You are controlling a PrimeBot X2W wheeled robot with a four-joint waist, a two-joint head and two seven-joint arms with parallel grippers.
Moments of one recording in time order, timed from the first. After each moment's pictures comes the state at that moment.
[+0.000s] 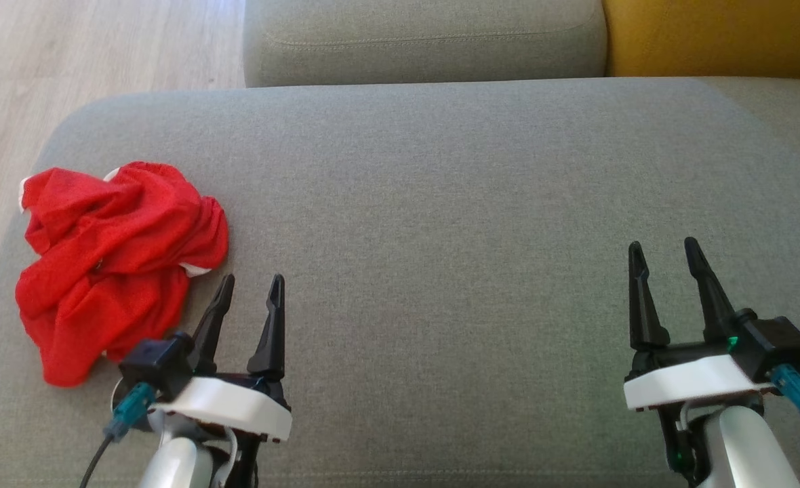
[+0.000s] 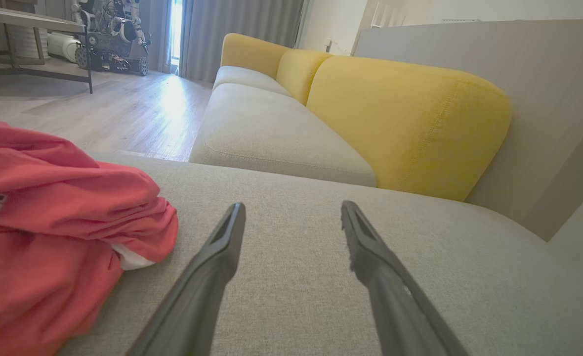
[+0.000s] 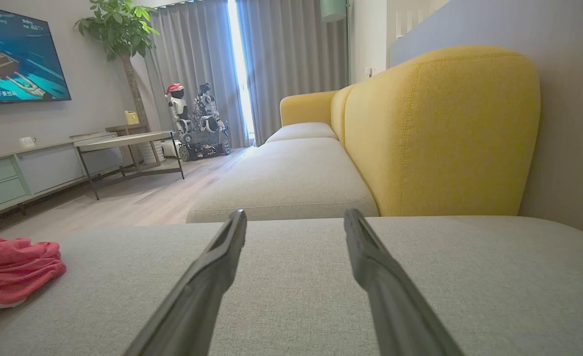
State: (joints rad) left arm -0.05 0.04 -0.22 0.20 -0.30 -0.05 -0.25; right arm -0.07 -0.04 0.02 0.21 0.12 0.13 -0.25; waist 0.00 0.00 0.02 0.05
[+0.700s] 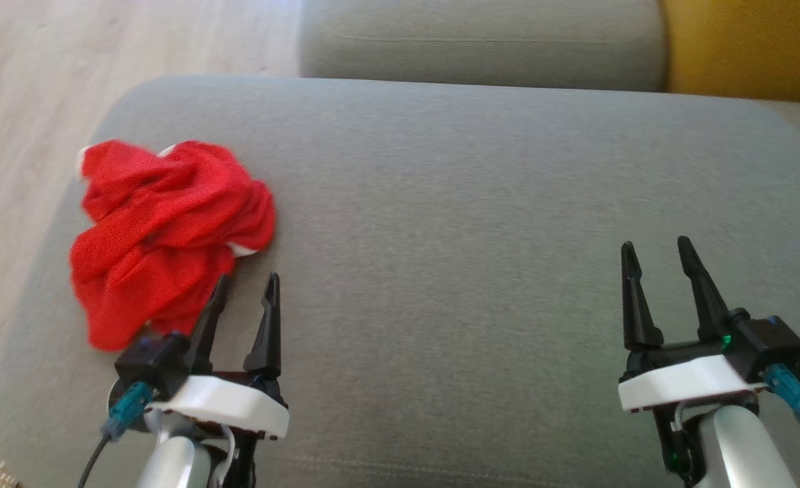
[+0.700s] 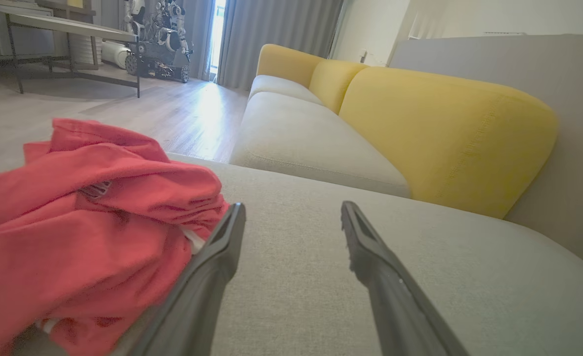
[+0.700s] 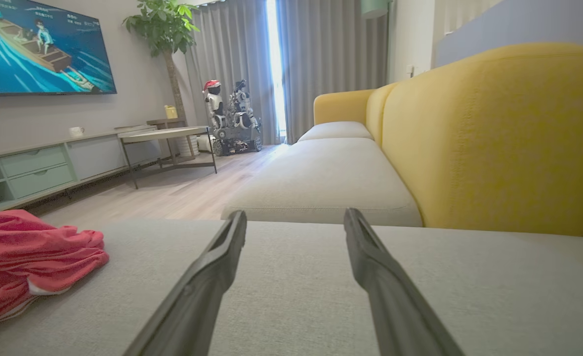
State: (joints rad) left arm -0.05 0.04 -0.21 0.20 -0.30 -0.04 -0.25; right arm -0.07 -0.04 0.04 0.20 0.12 0.13 -0.25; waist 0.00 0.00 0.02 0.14
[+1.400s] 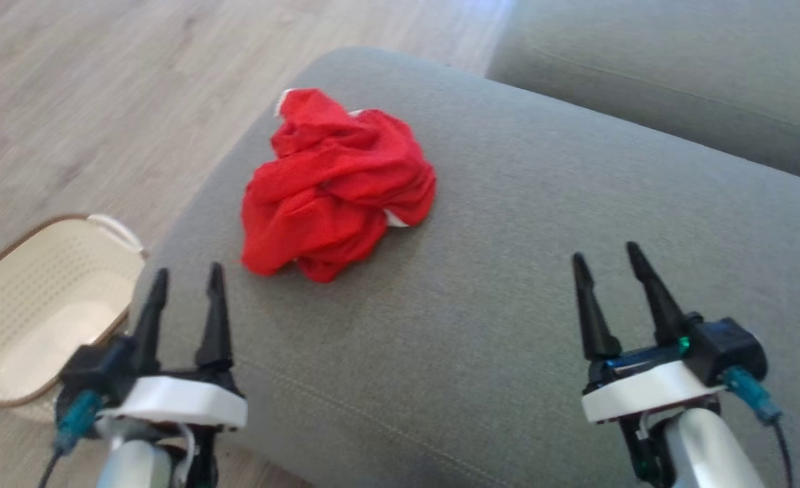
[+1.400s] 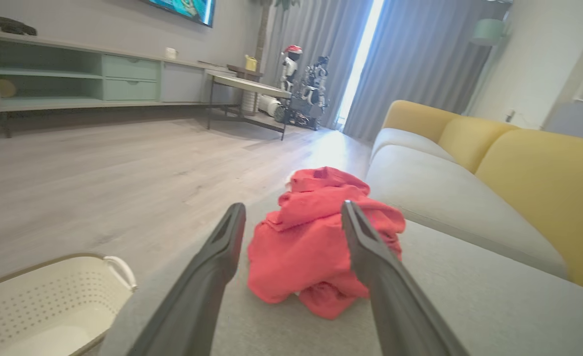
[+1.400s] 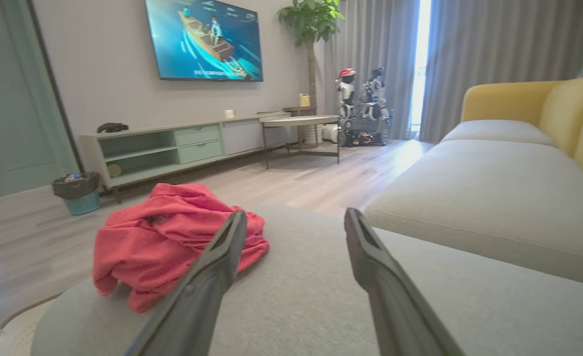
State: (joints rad) left arm -0.02 0.04 -0.10 0.14 -0.26 -0.02 -0.25; right arm -0.07 -0.04 0.14 0.20 0.13 0.13 -0.25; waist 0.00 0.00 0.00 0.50
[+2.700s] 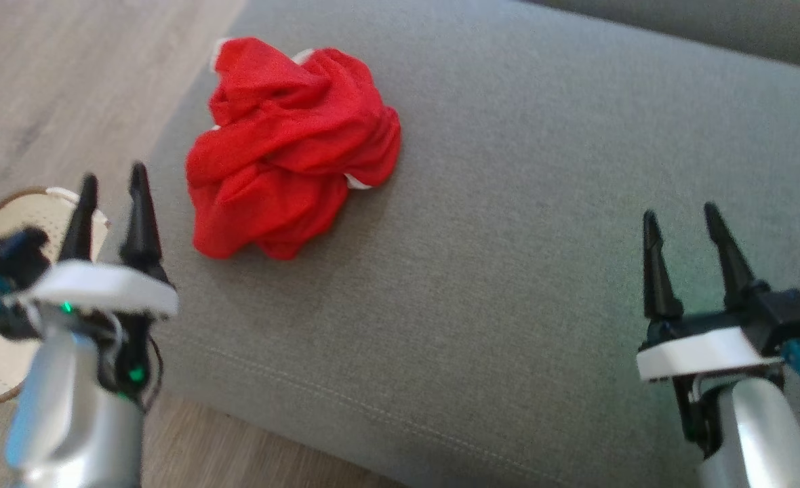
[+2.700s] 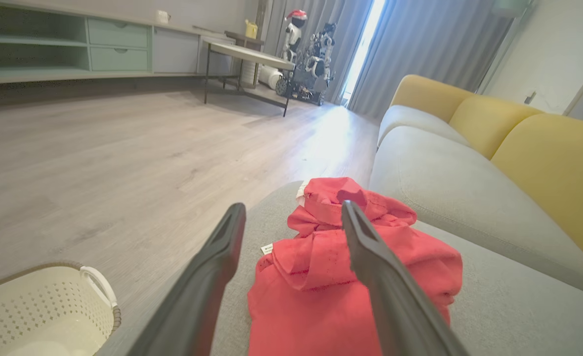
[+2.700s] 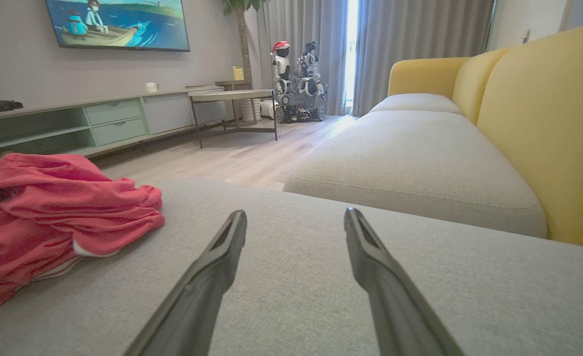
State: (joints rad) left arm -0.35 0.11 0.04 0.41 -0.38 -0.11 -0.22; right arm -0.12 -0.04 -0.01 0.17 0.02 0.13 -0.24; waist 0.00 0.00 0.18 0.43
